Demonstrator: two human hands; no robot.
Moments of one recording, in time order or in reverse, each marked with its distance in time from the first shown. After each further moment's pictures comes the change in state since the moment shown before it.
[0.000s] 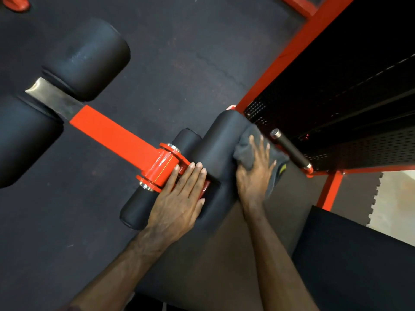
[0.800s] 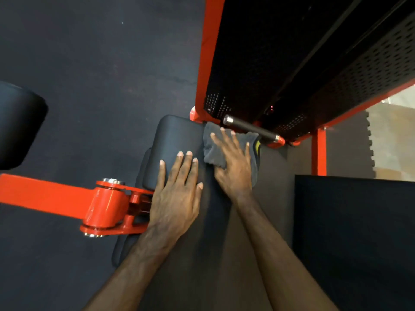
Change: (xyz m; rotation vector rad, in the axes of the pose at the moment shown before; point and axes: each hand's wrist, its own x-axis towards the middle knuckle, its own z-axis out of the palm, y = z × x) left_hand 0.097 0.060 0.006 -0.013 -0.099 0.096; right_hand 0.018 0.076 -0.007 0.013 0.093 -0.048
